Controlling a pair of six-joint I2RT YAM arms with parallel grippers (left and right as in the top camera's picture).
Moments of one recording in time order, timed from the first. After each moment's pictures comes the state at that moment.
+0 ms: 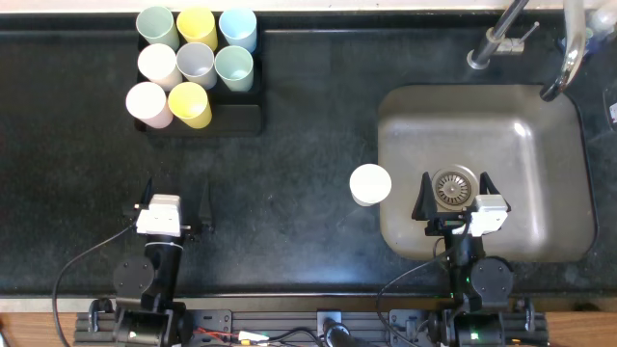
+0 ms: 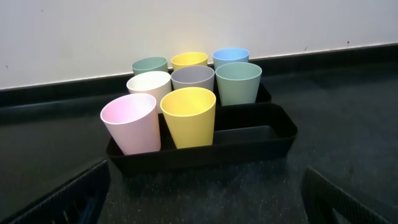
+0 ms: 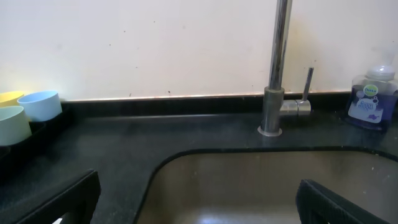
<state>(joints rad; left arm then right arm) -0.08 0.01 0.01 -0.08 -0.01 0.09 0.04 0.01 0.02 -0.02 0.00 0.09</state>
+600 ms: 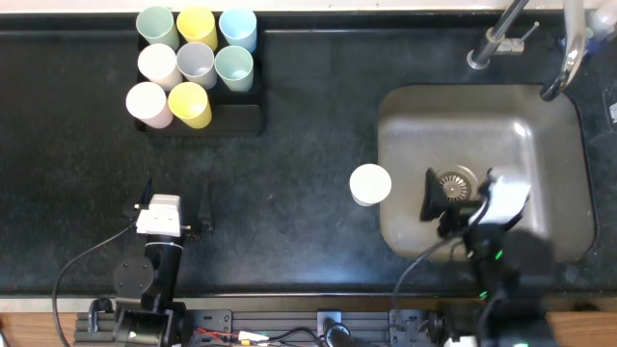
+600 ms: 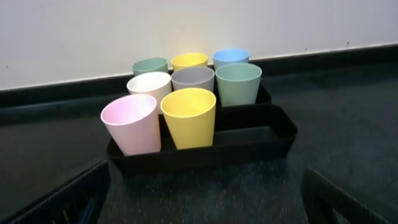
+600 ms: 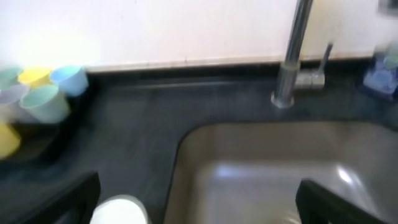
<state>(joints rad) -0.08 0.01 0.01 -0.08 -0.01 0.09 0.05 0.51 0.74 -0.64 -0.07 0.12</state>
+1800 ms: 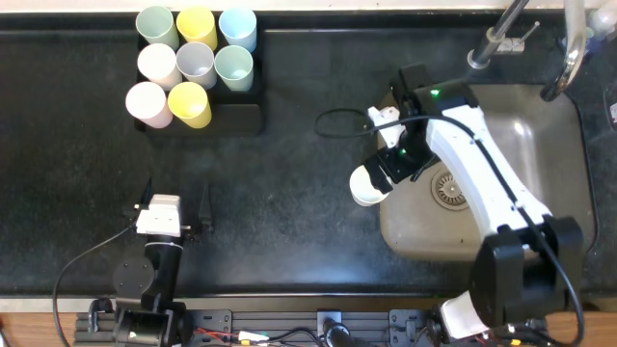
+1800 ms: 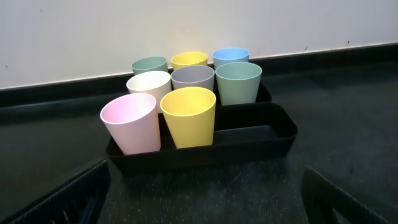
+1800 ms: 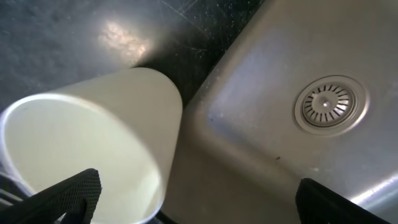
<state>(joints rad) -0.08 0.01 0.01 -0.08 -0.01 0.09 0.26 1.74 1.36 -1.24 -0.10 -0.32</state>
